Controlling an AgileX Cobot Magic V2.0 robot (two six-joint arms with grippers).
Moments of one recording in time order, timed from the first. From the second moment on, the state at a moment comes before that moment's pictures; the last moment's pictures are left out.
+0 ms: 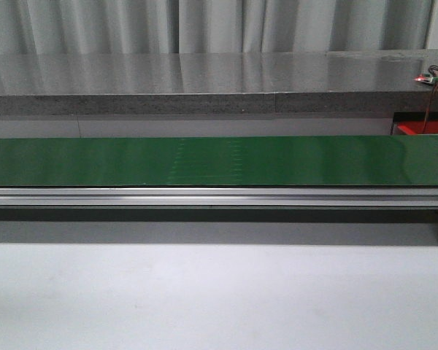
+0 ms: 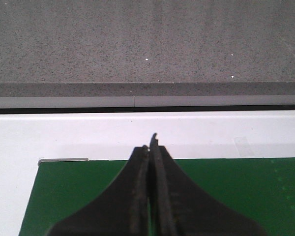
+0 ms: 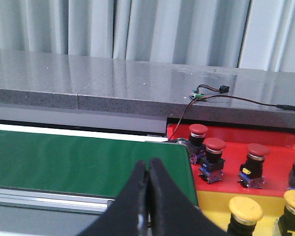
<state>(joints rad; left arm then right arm) -0.05 1.07 -1.02 -0.12 0.47 0.04 0.01 -0.01 0.03 -0.06 -0.02 0.04</state>
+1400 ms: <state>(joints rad) -0.09 0.82 -0.72 -0.03 0.20 0.04 0.01 -0.01 0.03 -0.07 -0.03 0.04</state>
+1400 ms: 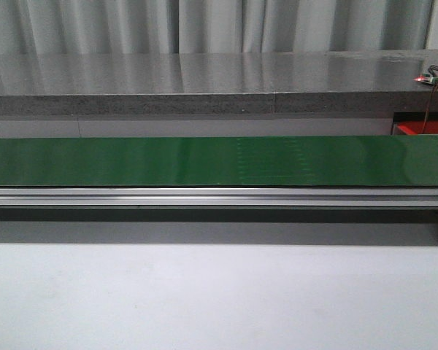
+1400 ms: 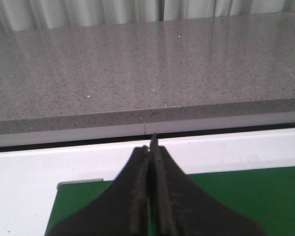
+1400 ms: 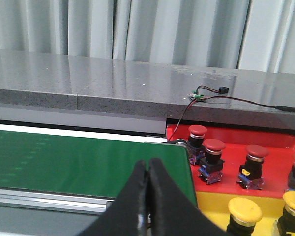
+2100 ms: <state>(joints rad) 0.04 0.17 -0.22 -0.05 0.15 0.04 0.01 -0.01 0.03 -0.07 -0.03 0.04</state>
